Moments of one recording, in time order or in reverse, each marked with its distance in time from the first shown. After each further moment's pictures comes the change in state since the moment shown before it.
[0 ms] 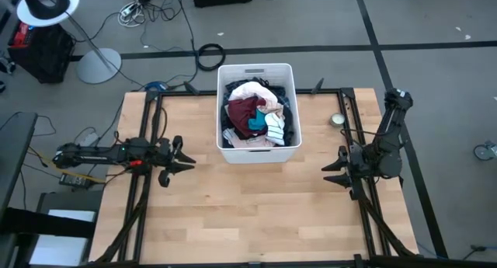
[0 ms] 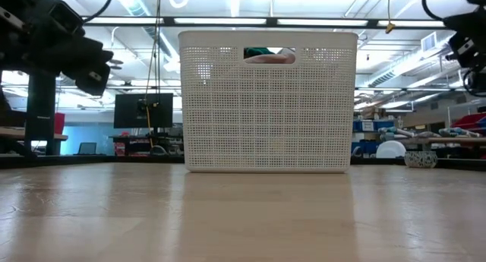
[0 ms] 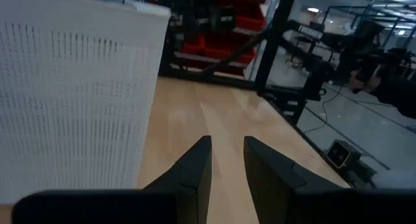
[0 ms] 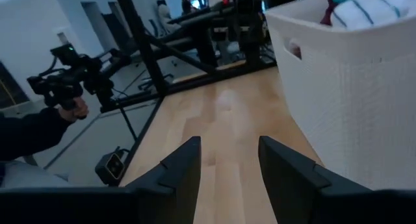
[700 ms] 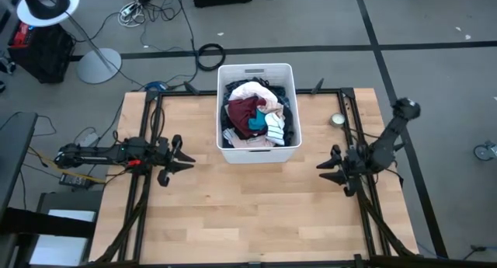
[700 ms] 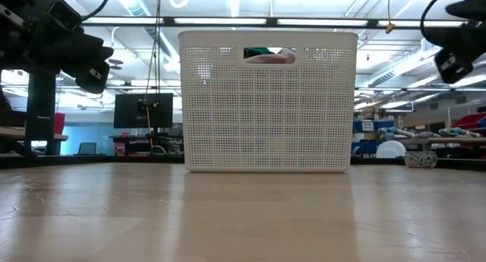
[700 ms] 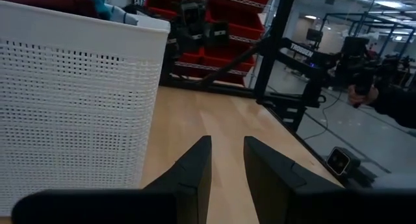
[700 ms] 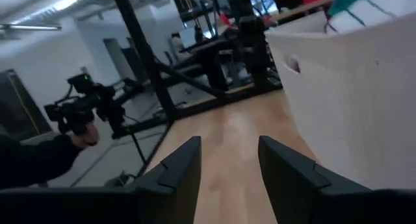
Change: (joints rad) left arm 0.000 -0.044 0.000 -0.004 -0.004 0.014; right arm -0.154 -0.141 -0.187 0.291 -0.158 -0.165
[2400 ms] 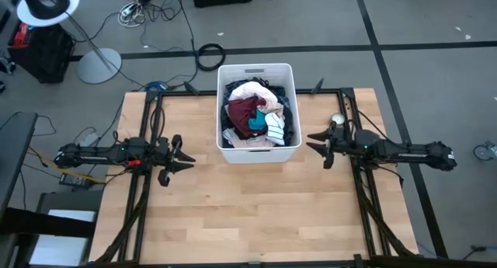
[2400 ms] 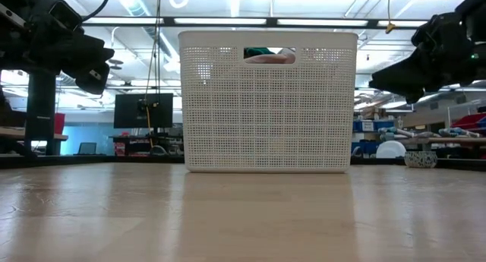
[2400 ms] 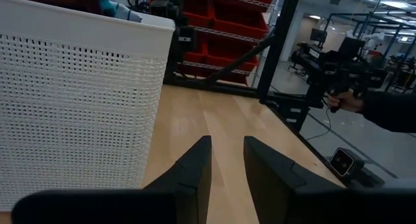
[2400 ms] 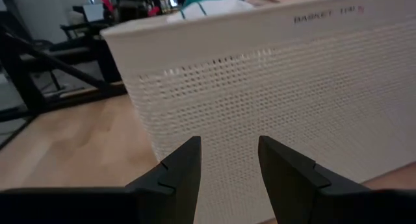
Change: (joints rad) left arm -0.003 0.001 0.000 -0.006 -0.017 -0.008; right arm -1.022 -0.064 -0.002 -0.197 -0.687 -0.153
